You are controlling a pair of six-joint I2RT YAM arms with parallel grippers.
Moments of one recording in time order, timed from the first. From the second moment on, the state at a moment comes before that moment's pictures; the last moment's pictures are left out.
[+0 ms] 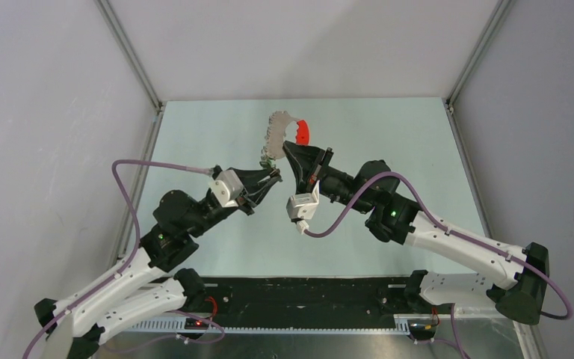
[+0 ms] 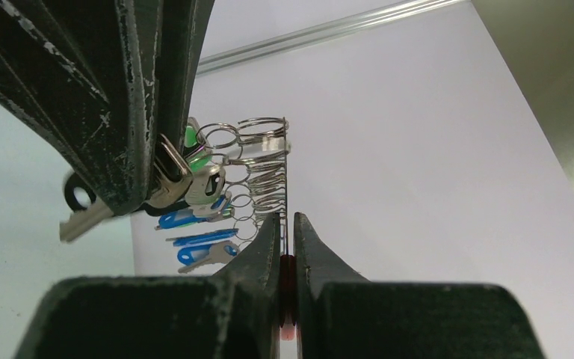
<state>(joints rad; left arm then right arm) -0.87 0.68 0.75 0.18 0.13 0.17 1.03 1.13 1.03 0.31 -0.14 -1.34</state>
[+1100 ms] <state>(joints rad) -0.87 0.74 0.76 0.18 0.14 0.17 1.03 1.12 1.03 0.30 -0.15 -1.34</state>
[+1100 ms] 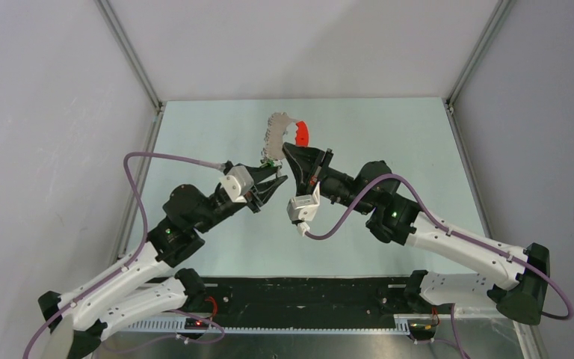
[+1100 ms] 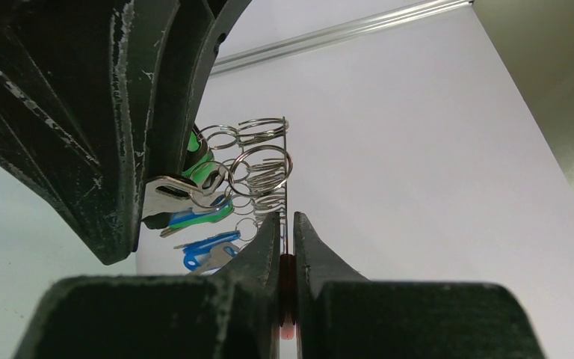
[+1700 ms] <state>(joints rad) -0.87 0.74 0.80 0.12 0.11 0.16 1.03 1.13 1.03 0.29 -0.09 -1.32</state>
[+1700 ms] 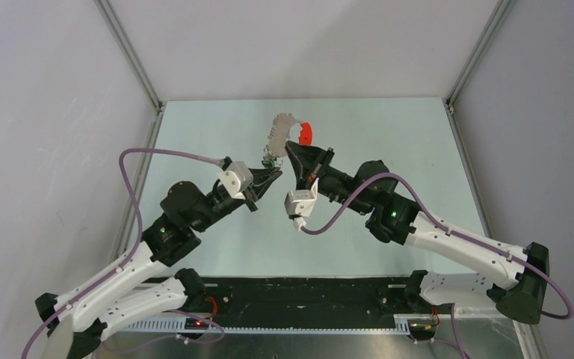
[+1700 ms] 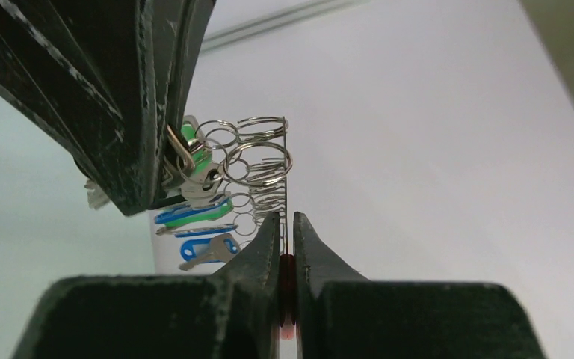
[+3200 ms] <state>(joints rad) -0.93 0.98 1.12 -0.42 -0.13 0.91 0.73 0.89 0.80 0.28 -0.21 0.24</state>
